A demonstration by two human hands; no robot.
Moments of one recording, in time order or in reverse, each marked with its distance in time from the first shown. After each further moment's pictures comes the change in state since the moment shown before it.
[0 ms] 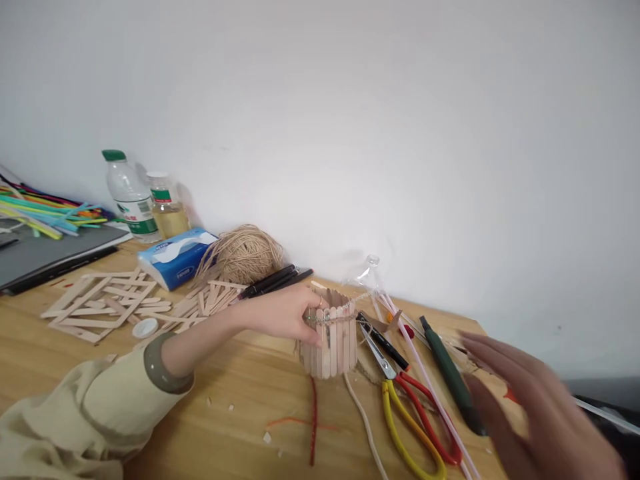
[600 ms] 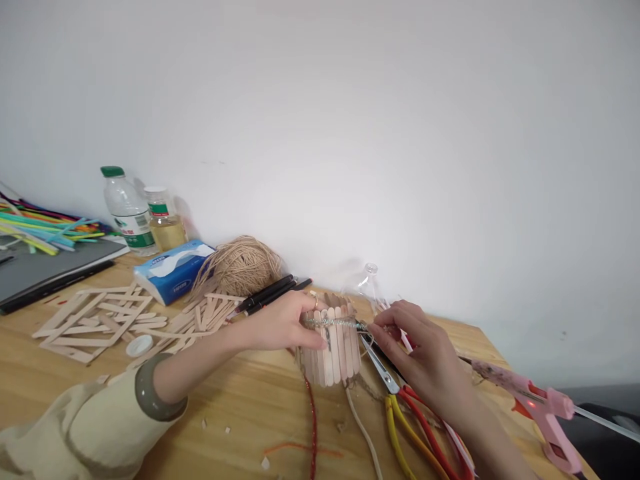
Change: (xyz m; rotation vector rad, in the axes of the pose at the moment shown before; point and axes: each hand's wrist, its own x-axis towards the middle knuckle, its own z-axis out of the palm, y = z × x) left_hand -0.001 0.011 0.002 -0.247 0.142 -0.220; right_hand 0.081 -0.040 0.044 0.435 -0.255 0.107
